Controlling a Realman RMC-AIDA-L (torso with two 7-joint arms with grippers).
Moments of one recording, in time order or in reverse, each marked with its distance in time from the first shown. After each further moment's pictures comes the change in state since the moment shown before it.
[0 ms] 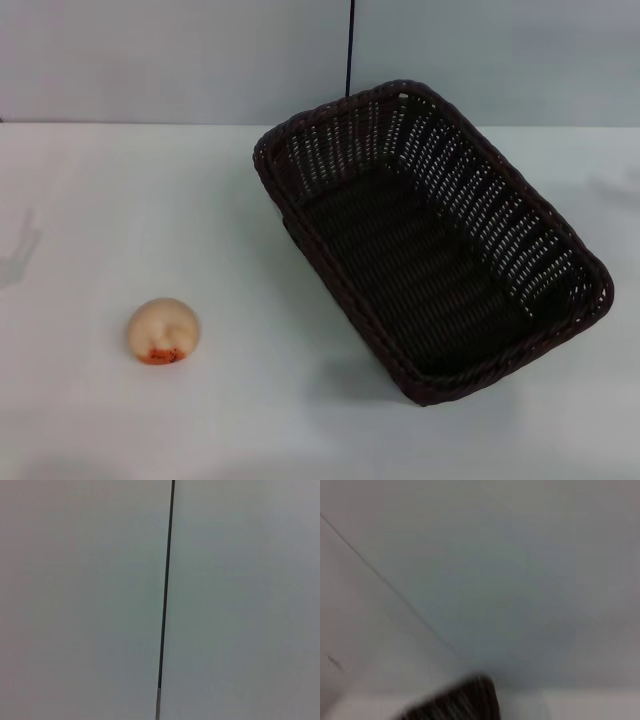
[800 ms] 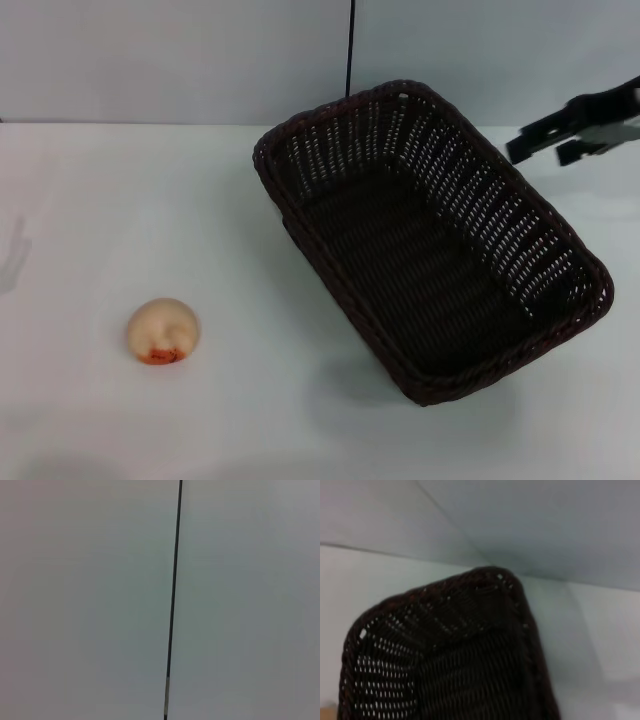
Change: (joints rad) left arm 0.020 -0.003 -0.001 0.003 0.000 -0.003 0.000; right arm 0.514 -0.023 -0.246 0.238 -0.569 -0.026 0.371
